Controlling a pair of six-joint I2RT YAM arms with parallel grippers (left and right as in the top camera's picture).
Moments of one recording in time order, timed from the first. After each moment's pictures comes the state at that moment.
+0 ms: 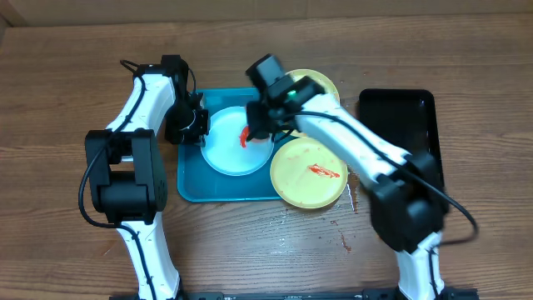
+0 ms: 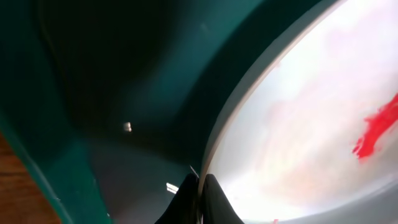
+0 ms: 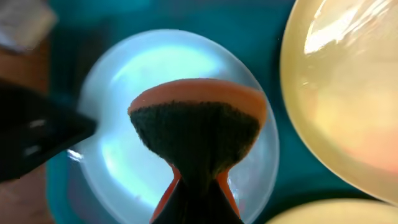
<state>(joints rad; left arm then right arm) -0.02 2.19 1.66 -1.17 0.20 -0.05 0.64 2.13 1.78 -0.81 -0.13 0.54</state>
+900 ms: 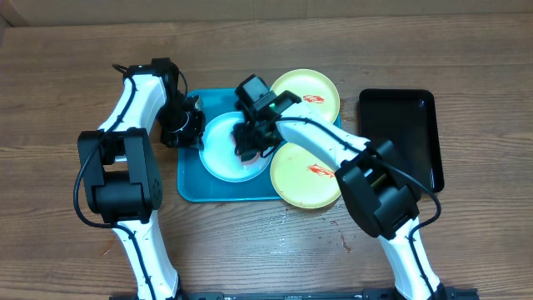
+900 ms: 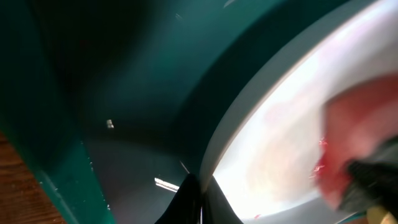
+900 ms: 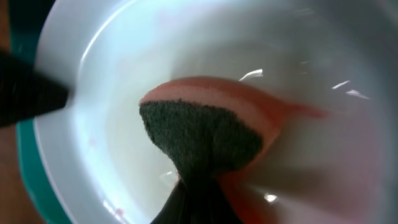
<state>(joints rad) 0.03 2.19 1.66 -1.20 0.28 0.01 0.69 2.28 1.78 -0.75 -0.34 0.41</state>
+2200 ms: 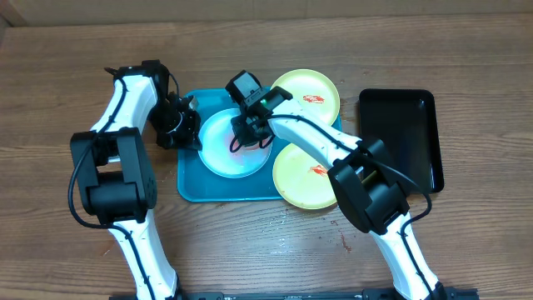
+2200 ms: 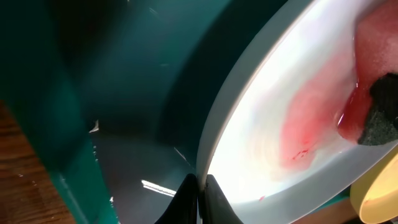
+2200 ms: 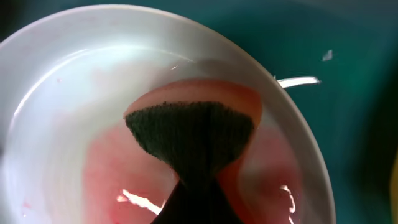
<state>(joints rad) 0.07 2.20 1.66 -1.23 0.36 0.05 0.69 2.36 1.91 -0.78 -0.11 0.35</state>
